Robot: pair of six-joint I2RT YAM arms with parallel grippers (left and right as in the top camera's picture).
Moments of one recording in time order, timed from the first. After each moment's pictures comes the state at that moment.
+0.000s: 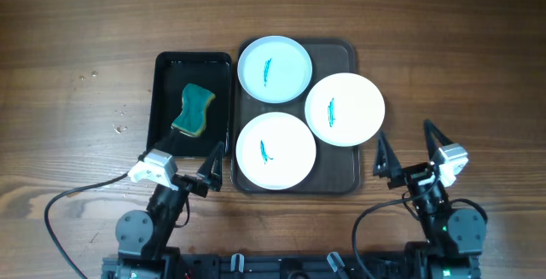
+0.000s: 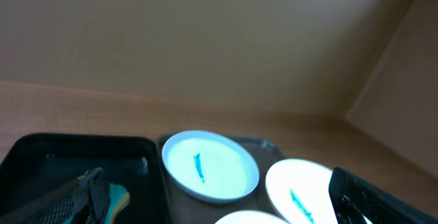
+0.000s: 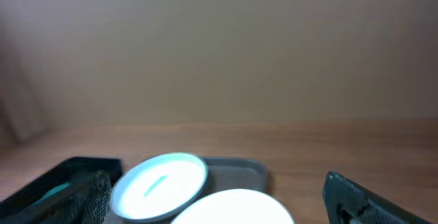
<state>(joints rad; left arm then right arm) -0.14 0.02 0.03 0.06 0.23 -0.33 0.03 0.03 0.10 0.04 -0.27 0.20</state>
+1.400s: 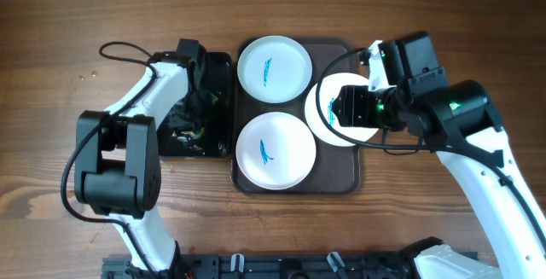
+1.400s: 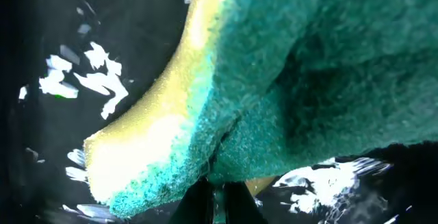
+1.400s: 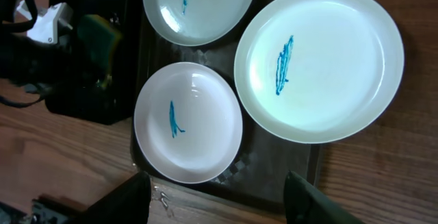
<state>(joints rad) -0.14 1.97 1.28 -0.96 -0.06 -0.47 0.37 1.33 1.38 -1.13 -0.20 0.38</state>
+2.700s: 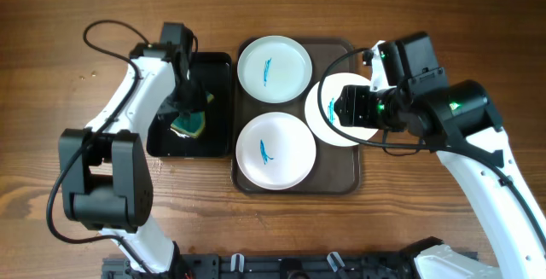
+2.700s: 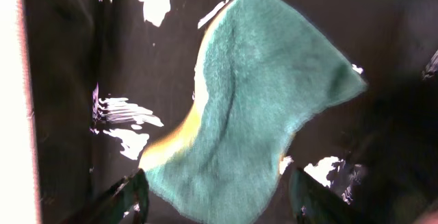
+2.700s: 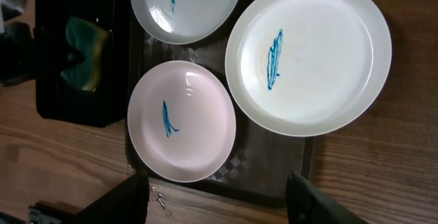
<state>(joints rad) -0.11 1.87 1.31 -0.95 -0.10 -0.34 0.37 1.33 1.38 -1.15 -0.17 0.41</state>
